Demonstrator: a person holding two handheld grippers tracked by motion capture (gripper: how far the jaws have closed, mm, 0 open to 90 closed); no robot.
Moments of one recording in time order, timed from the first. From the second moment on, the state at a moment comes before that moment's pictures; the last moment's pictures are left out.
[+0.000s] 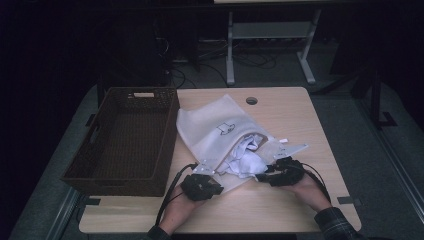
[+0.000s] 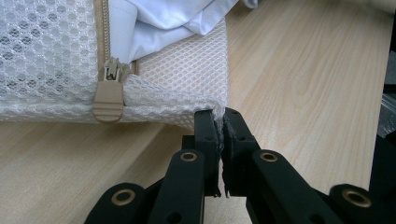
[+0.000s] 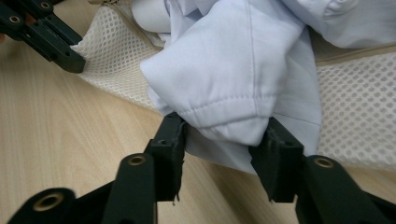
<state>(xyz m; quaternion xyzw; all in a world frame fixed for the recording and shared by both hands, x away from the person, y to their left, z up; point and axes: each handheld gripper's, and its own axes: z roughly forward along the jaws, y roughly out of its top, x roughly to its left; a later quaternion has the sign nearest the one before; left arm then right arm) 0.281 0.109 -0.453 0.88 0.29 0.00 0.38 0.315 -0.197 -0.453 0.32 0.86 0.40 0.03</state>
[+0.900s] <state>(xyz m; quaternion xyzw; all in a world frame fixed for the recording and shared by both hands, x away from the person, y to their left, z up) 0.281 0.108 -0.453 0.88 0.29 0.00 0.38 0.315 -0.152 -0.450 0.30 0.87 0.39 0.04</state>
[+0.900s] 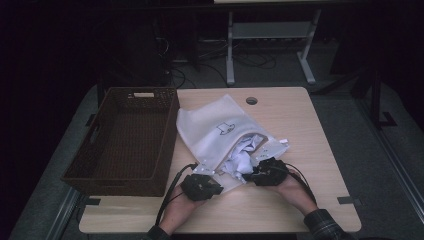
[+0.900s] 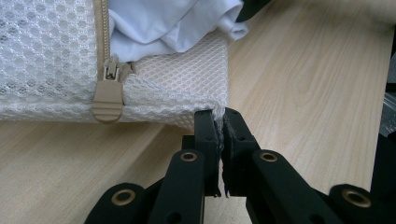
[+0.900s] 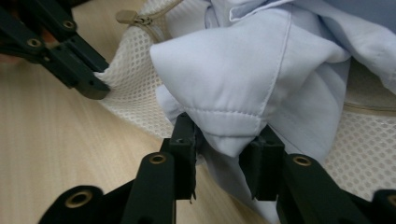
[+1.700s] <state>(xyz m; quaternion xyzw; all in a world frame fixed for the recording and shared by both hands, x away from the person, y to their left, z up) 0.281 0.108 -0.453 0.88 0.29 0.00 0.37 0.339 -0.128 -0.456 0.33 0.86 0.38 0.10</state>
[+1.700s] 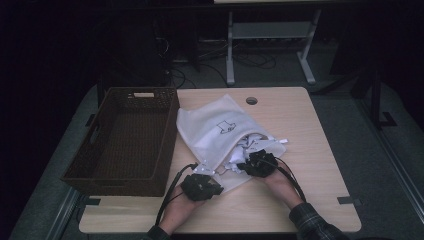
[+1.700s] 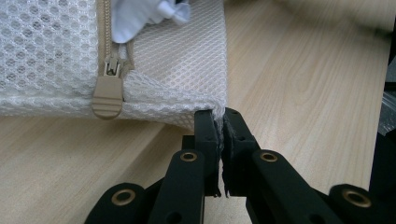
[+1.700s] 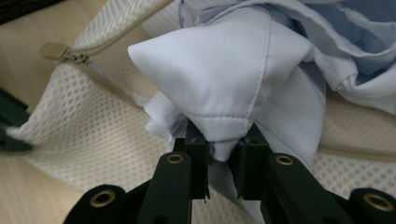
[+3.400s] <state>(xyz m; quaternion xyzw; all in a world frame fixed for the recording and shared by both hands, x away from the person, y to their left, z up) 0.281 0.111 -0.451 0.88 0.29 0.00 0.38 0.391 -0.096 -0.454 0.36 0.84 0.38 0.14</state>
